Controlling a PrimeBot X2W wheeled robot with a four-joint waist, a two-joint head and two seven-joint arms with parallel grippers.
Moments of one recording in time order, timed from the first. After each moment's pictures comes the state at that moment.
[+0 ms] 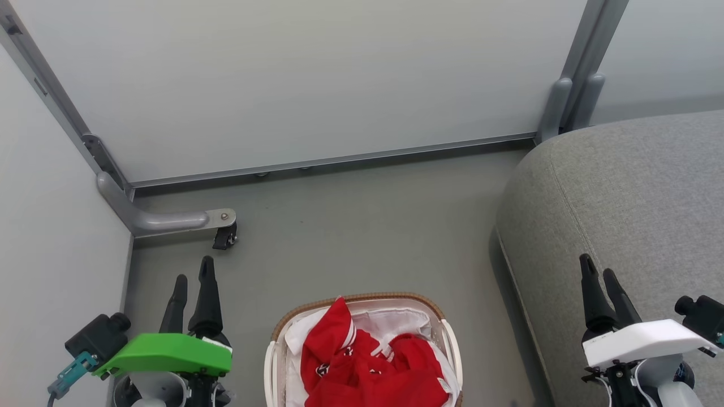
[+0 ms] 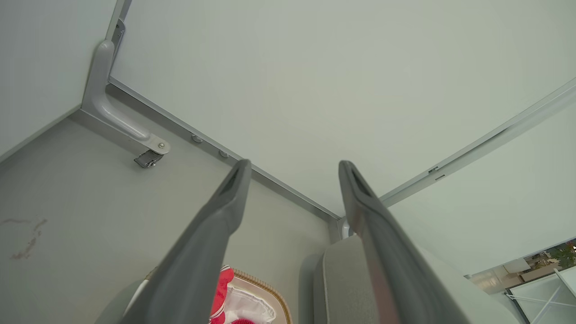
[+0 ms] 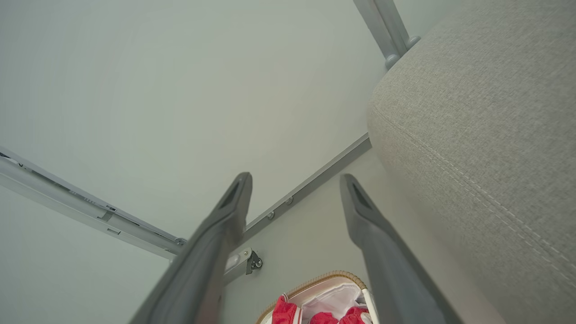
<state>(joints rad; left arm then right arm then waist) -0.06 0.04 -0.07 0.18 -0.86 -0.07 -0.08 -0.05 -0.04 -0.08 0.20 0.80 0.13 -0.08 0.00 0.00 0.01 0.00</state>
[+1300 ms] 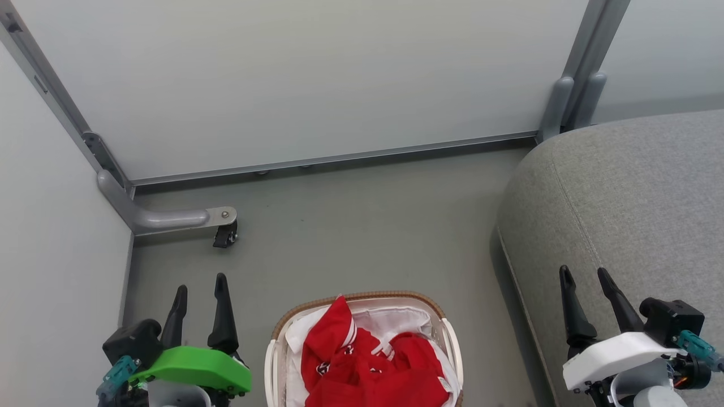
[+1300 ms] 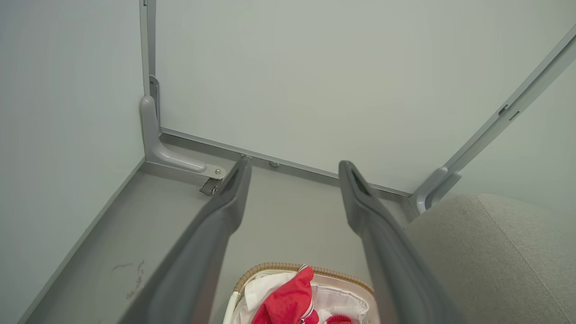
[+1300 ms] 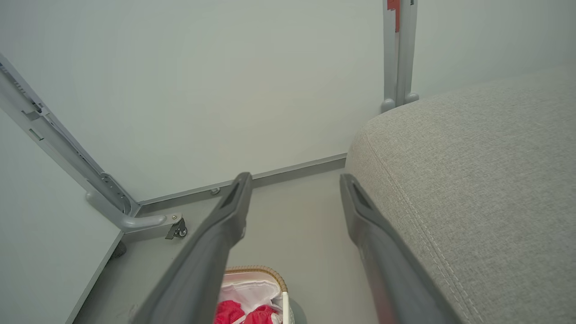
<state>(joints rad) -0.06 0.04 -0.11 0.28 -0.49 -0.04 -0.19 -0.04 -0.04 -0.05 0.22 0.33 0.13 -0.19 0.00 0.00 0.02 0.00</state>
